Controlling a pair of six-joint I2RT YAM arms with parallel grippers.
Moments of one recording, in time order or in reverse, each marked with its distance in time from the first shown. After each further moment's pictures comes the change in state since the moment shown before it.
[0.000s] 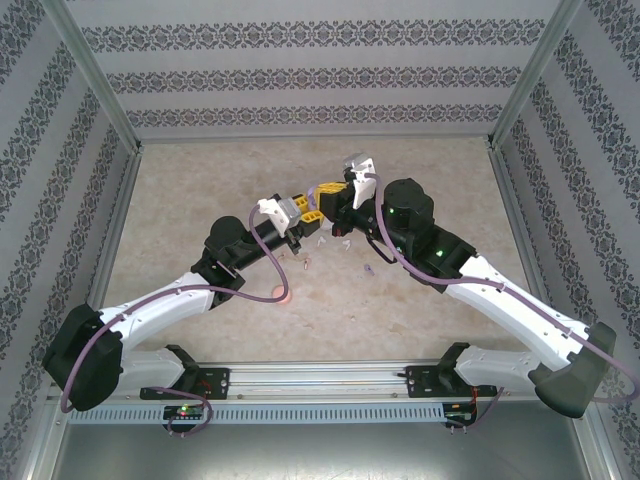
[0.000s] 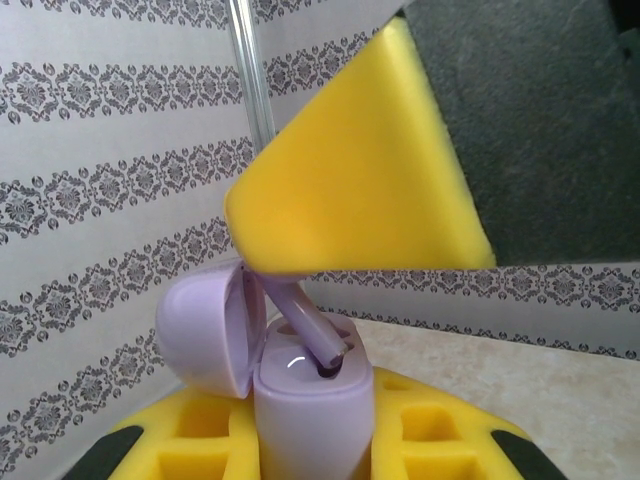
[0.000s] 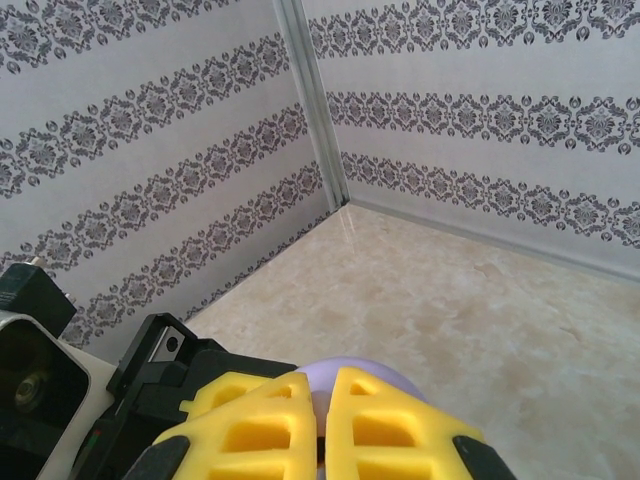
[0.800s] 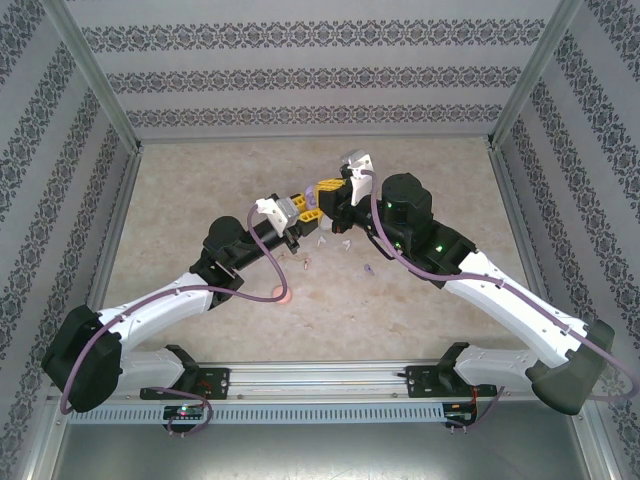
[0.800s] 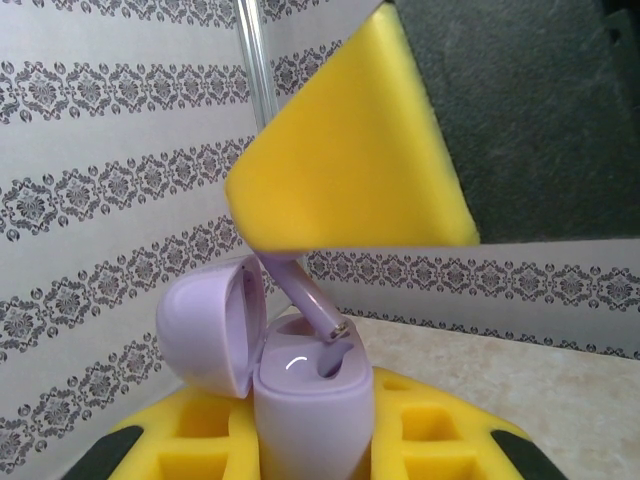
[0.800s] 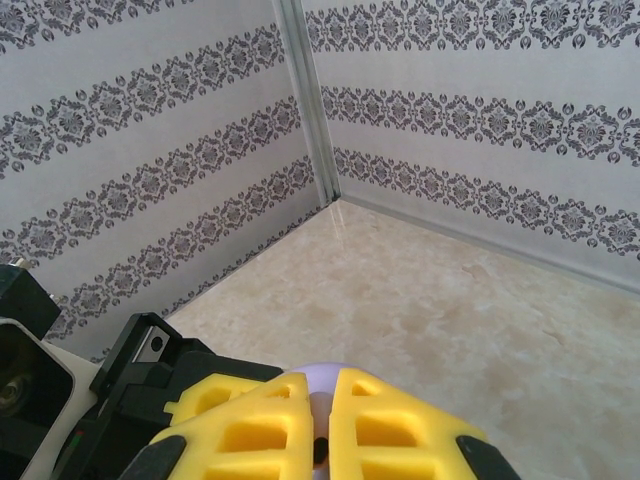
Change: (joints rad) left arm 0.008 -0.008 -0.008 -0.002 -0.003 0.000; right arm -0.011 0.024 0.046 -0.044 0.000 -0.048
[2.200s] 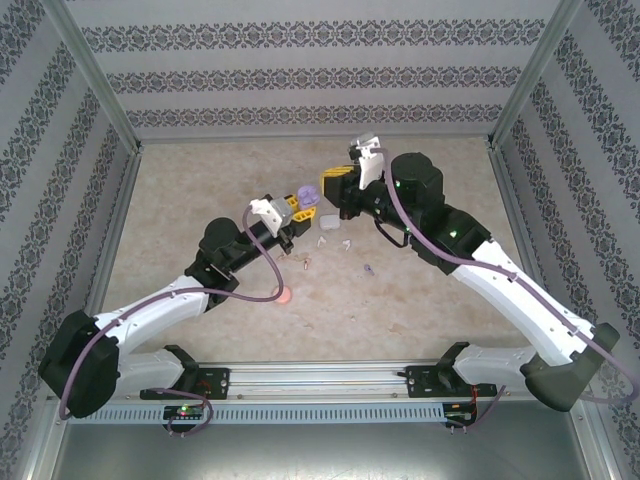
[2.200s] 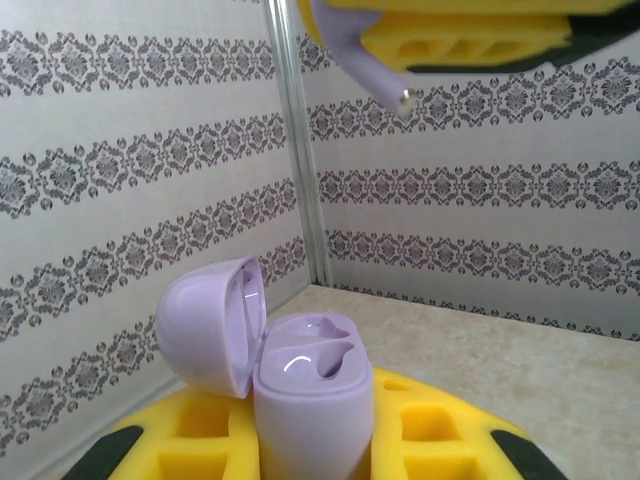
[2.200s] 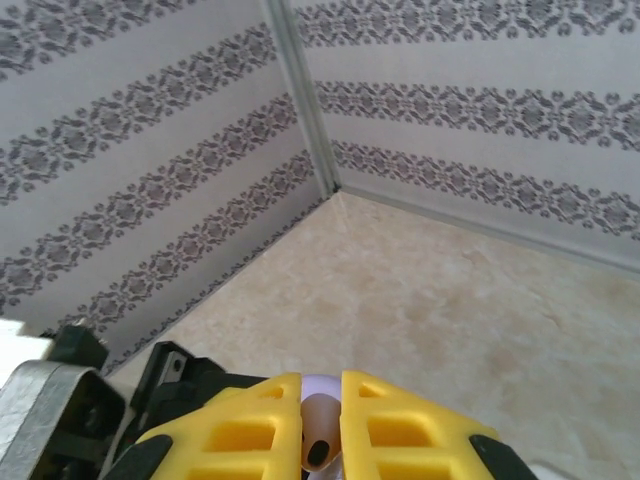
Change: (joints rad) left arm 0.029 -0.023 -0.027 -0.026 -0.020 0.002; right arm -0.042 0.027 0.163 -0.177 -0.060 0.041
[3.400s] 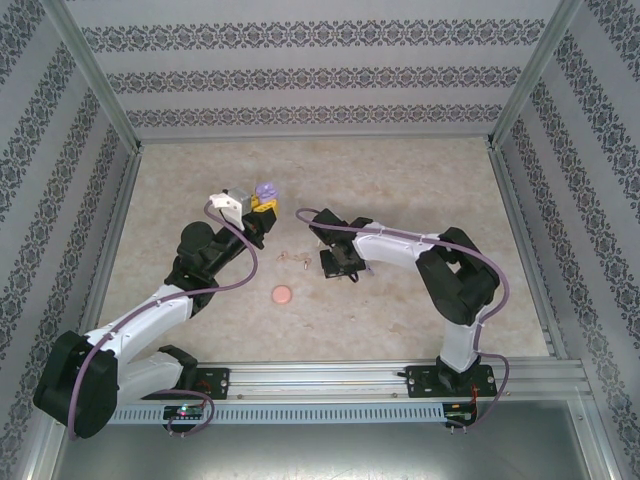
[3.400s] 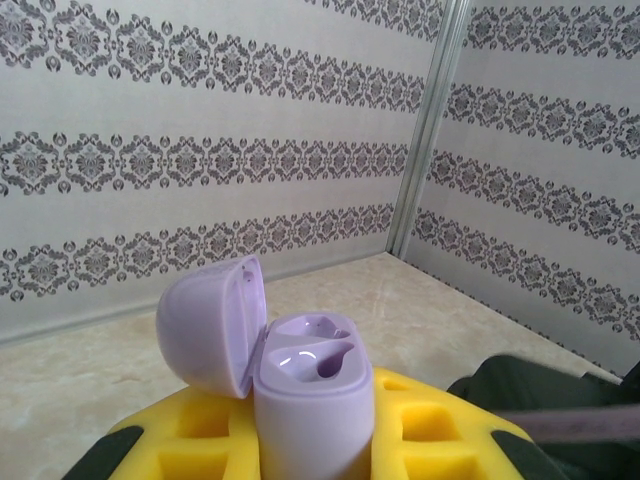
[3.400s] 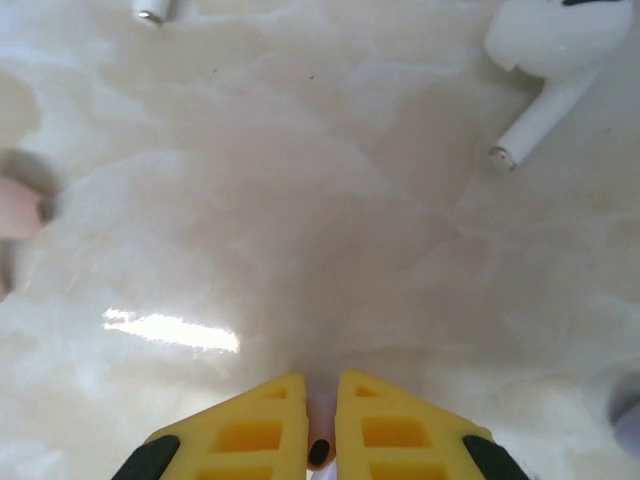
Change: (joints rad) left arm 0.206 -0.106 -0.150 -0.034 -0.055 -0.293; right arm 0.002 0.647 -0.141 -0.348 0.198 0.313
